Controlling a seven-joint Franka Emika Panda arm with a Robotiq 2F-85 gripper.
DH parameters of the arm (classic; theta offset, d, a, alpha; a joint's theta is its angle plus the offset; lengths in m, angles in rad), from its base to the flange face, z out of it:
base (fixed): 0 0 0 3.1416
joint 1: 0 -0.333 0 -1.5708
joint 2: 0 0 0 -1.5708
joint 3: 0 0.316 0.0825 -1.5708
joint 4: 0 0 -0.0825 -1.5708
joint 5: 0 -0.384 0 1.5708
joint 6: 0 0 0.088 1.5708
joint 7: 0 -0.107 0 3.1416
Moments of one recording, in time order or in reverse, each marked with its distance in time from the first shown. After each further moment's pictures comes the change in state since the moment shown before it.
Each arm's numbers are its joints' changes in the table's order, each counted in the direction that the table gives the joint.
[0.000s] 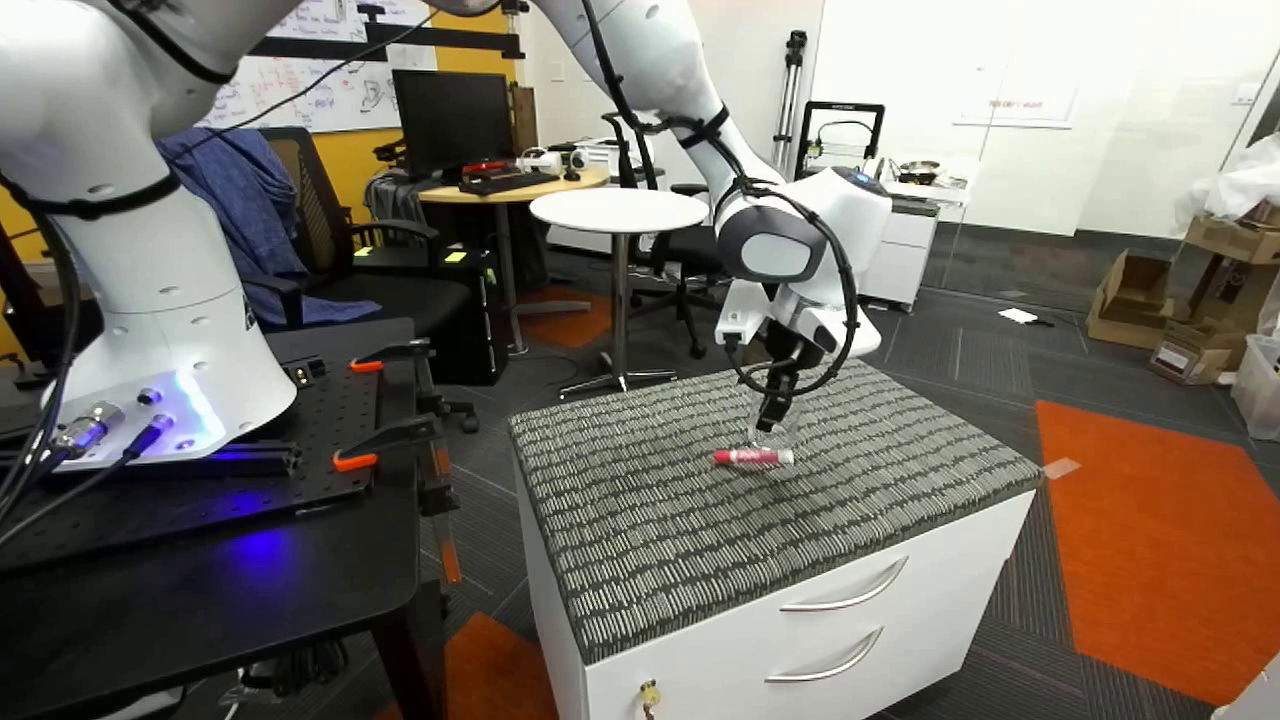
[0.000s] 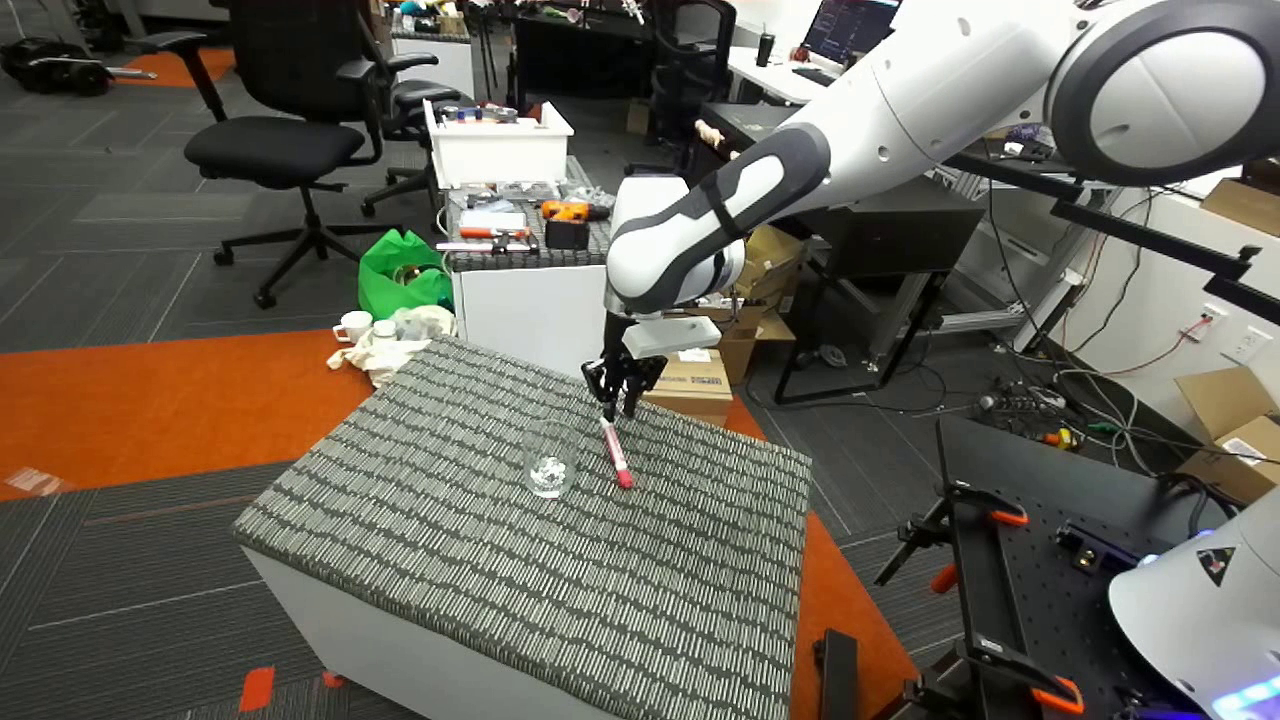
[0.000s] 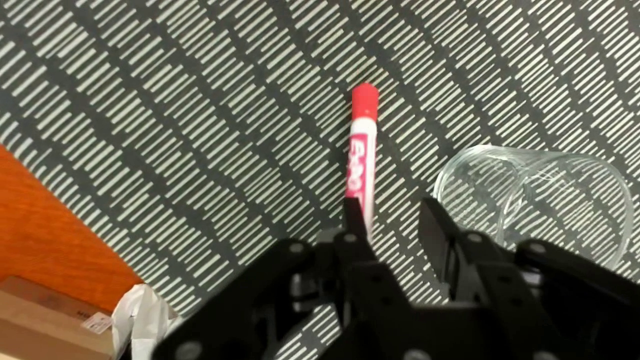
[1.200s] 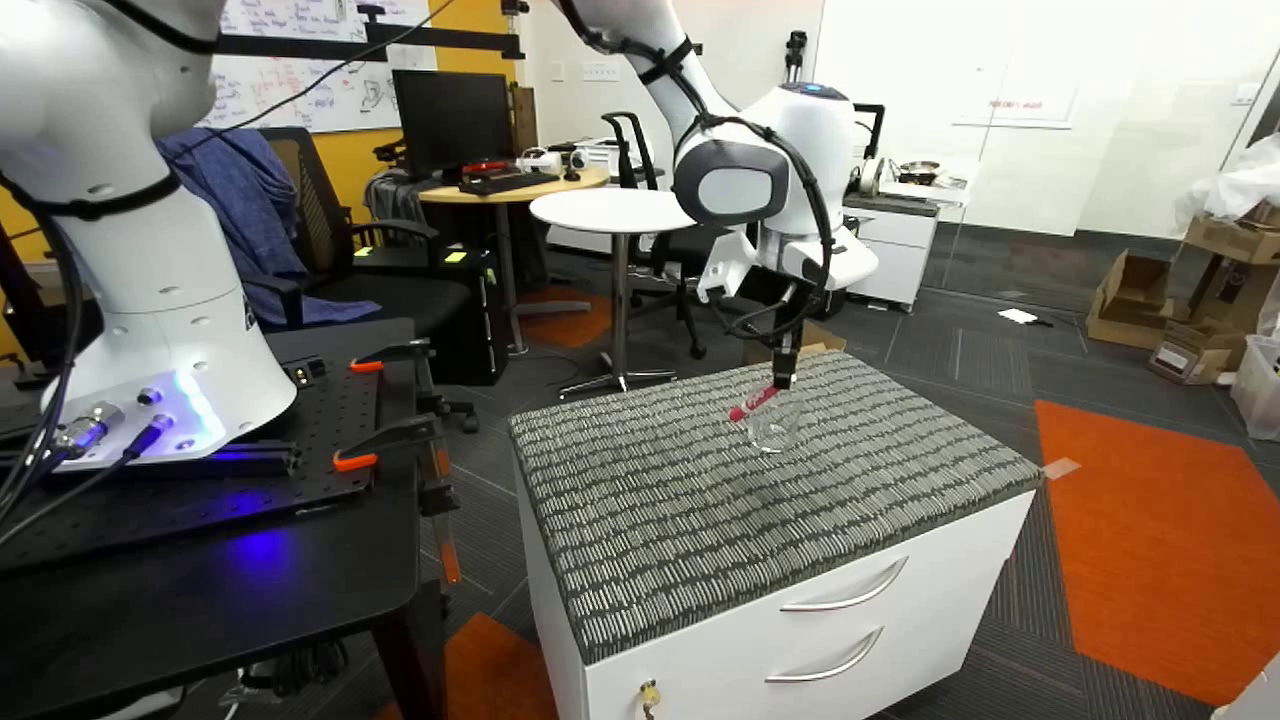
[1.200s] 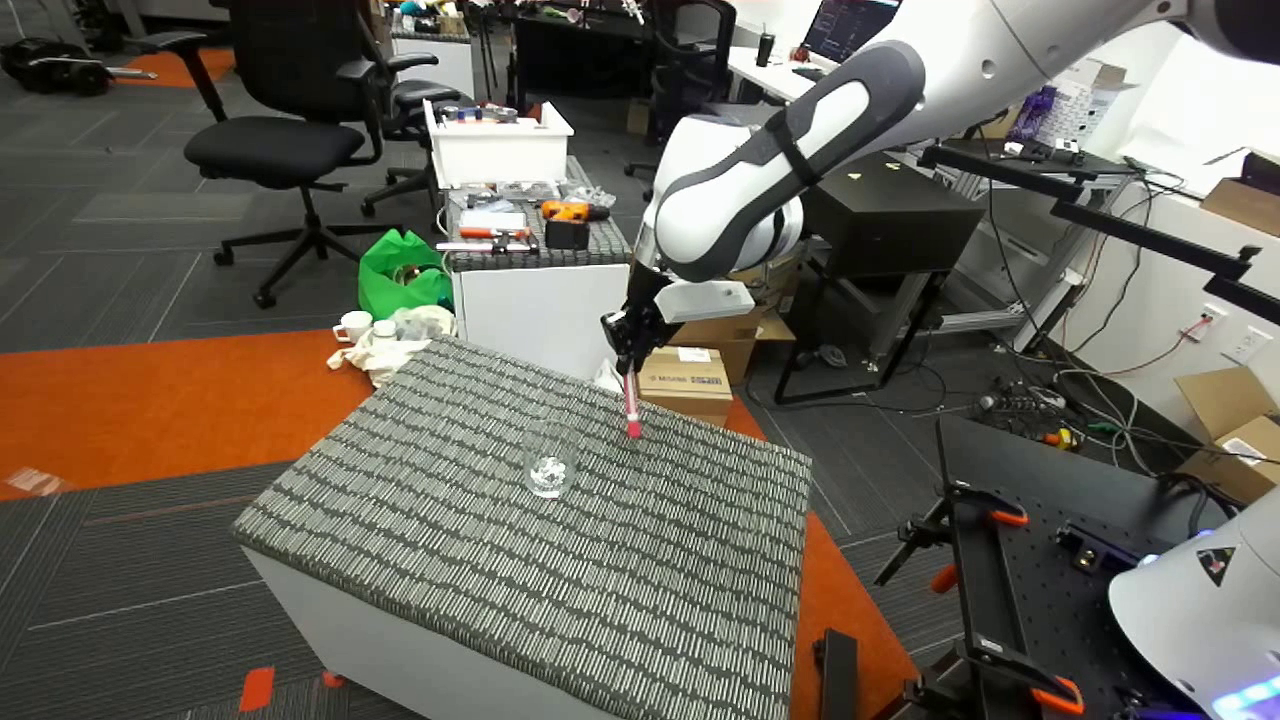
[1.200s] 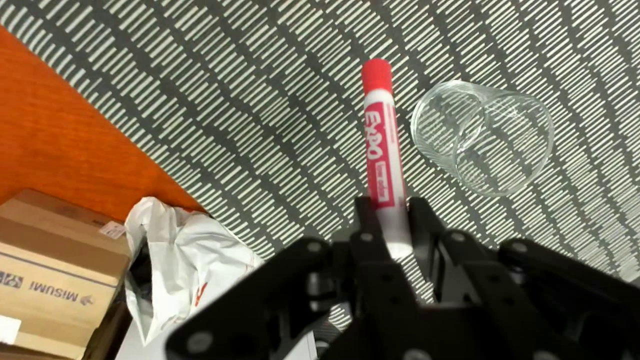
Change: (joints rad) arm -0.001 0.259 0.000 0.306 0.015 -0.259 0.023
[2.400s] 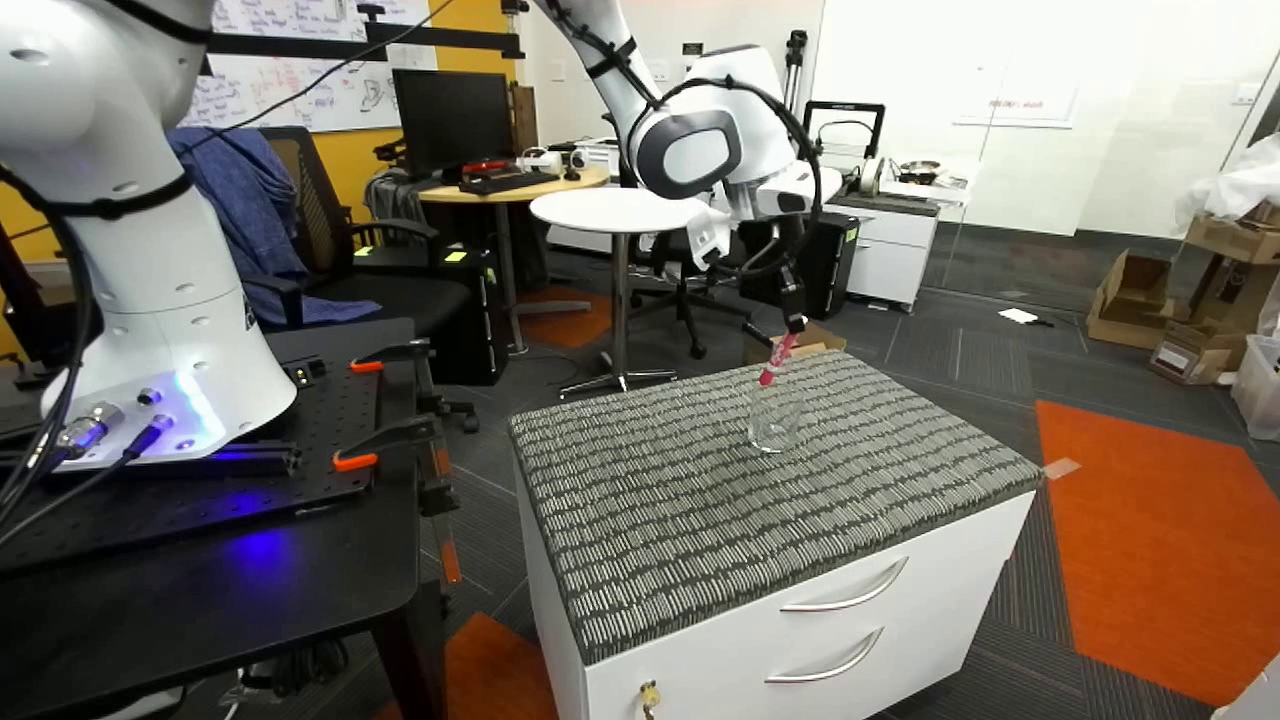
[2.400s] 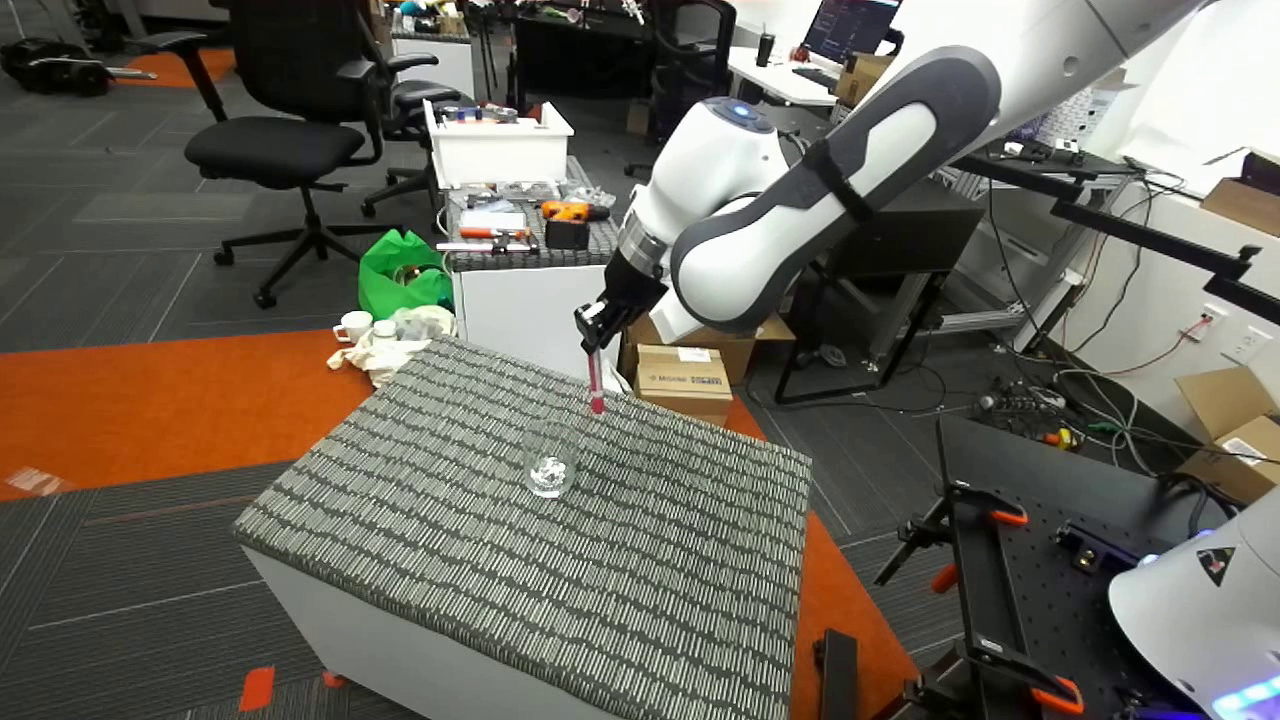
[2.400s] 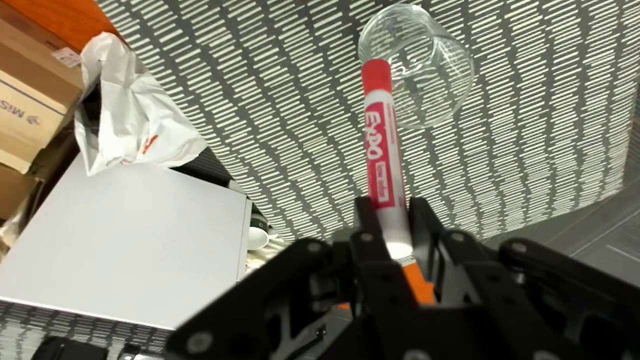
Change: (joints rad) arm -0.214 0.108 -0.108 0.161 0.142 -0.332 0.008
